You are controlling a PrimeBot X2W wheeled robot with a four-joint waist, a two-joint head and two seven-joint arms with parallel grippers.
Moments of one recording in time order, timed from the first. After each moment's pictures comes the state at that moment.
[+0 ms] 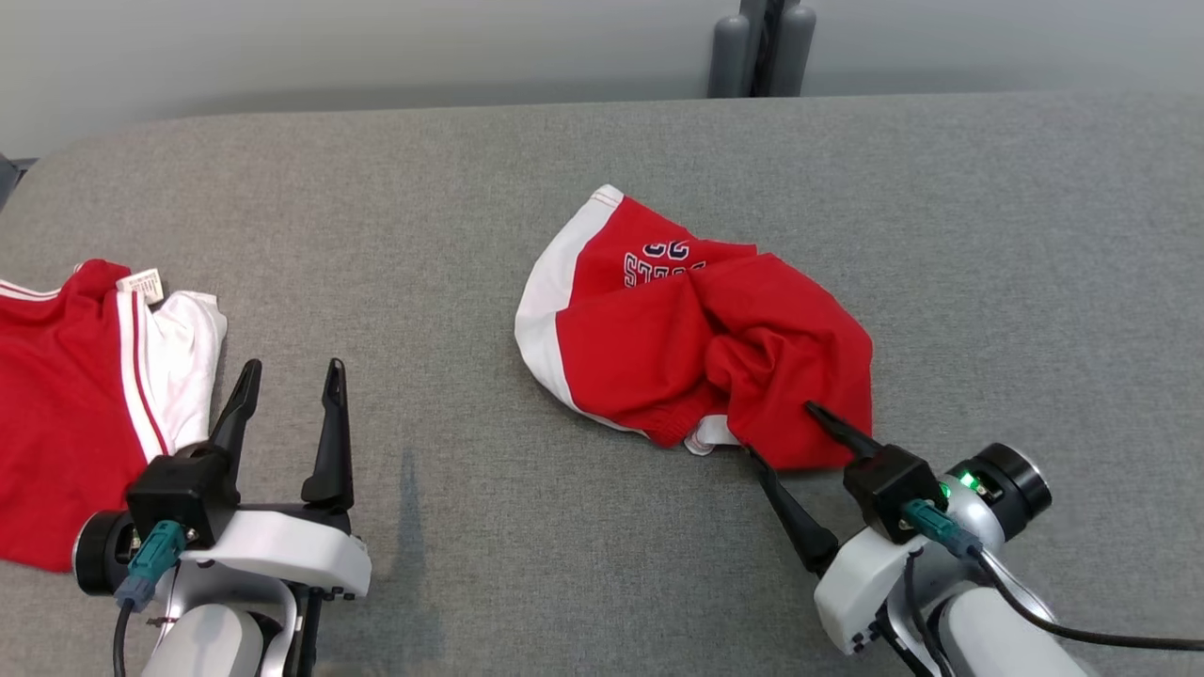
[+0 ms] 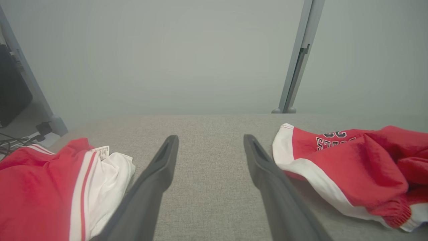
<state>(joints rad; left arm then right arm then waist) -0.15 0.30 -0.29 0.08 -0.44 0.24 -0.18 -0.24 -0.15 0.41 0.21 0.03 0.13 0.01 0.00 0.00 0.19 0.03</state>
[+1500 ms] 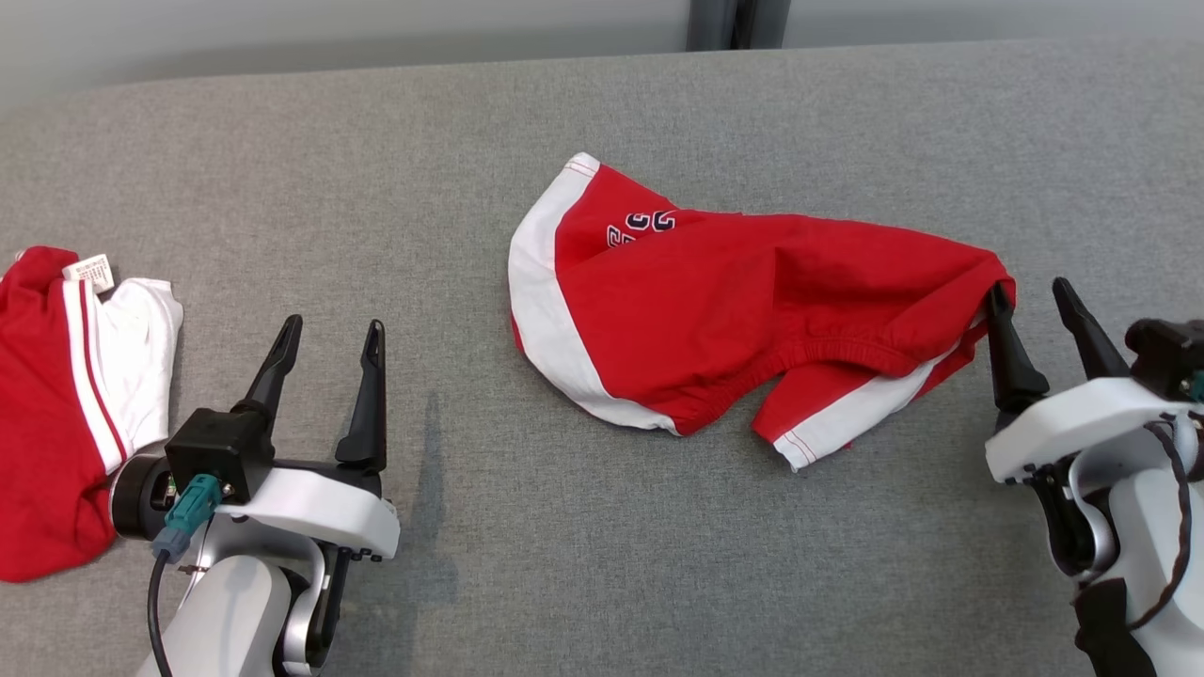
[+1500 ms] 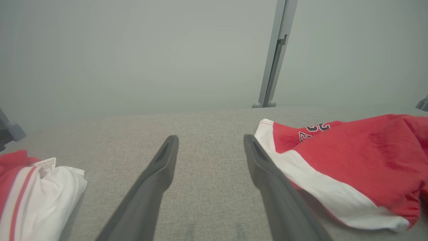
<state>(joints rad) -0.27 0.28 -0.35 0.18 -0.44 0.19 -0.21 -0.46 -0.15 0.03 0.55 0.32 0.13 -0.16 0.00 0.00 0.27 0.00</state>
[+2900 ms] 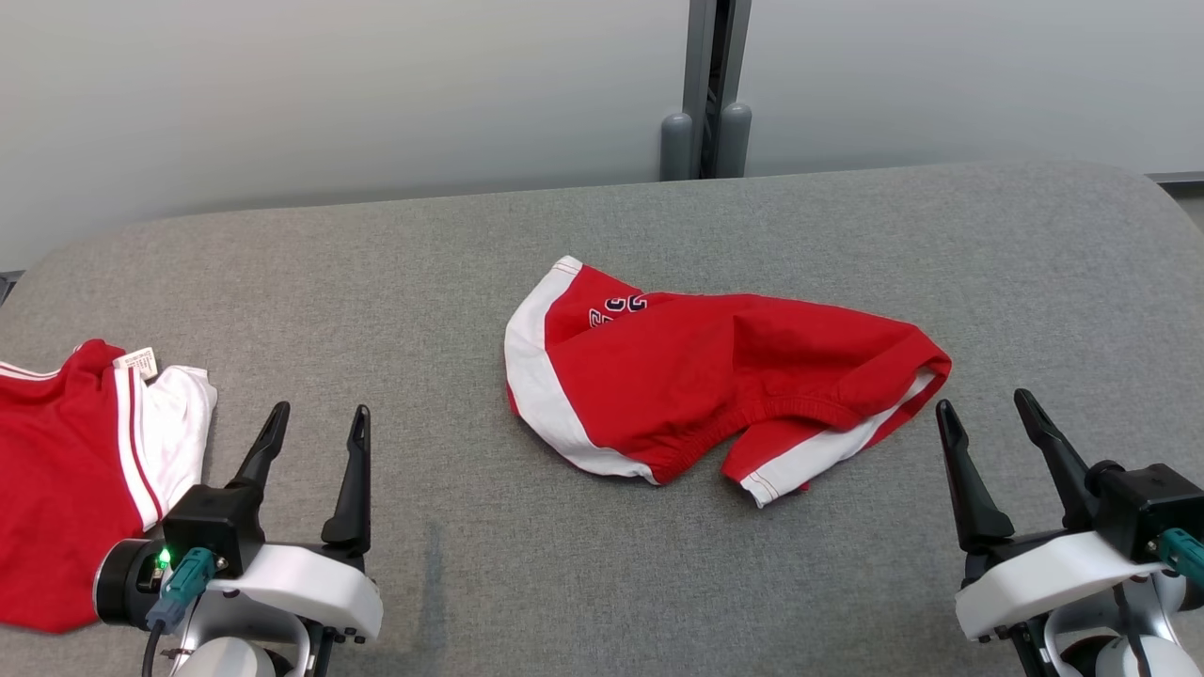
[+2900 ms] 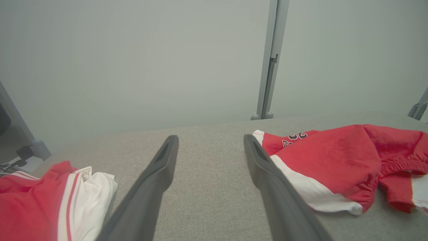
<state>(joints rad) -0.12 0.34 -0.37 0.10 -0.46 0.24 -0.17 -0.05 -0.06 0.00 0.01 0.14 0.13 -0.02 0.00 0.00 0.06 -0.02</state>
